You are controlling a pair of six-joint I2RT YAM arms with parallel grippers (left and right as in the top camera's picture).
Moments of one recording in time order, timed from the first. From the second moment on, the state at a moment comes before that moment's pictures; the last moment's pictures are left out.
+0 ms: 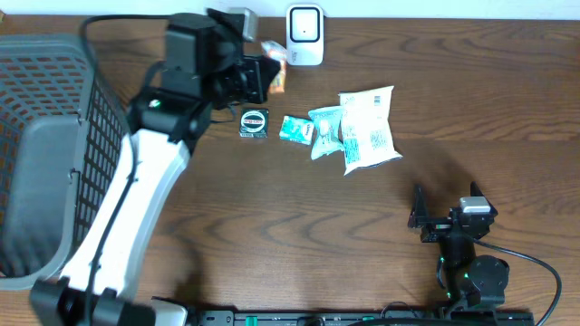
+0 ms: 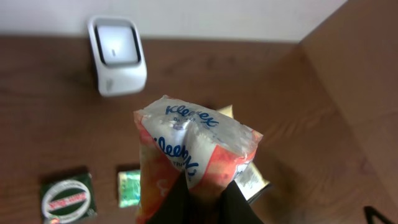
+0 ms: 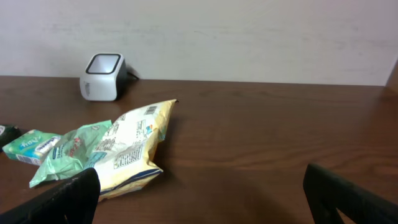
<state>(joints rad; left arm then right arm) -0.27 1.55 1.48 -0.55 0.44 -0.30 0.01 0.01 0.01 -0.07 -0.03 0.00</state>
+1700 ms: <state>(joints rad) -0.35 1.87 1.43 -0.83 0.15 -0.44 0.01 0.01 0.01 -0.07 -0.03 0.00</state>
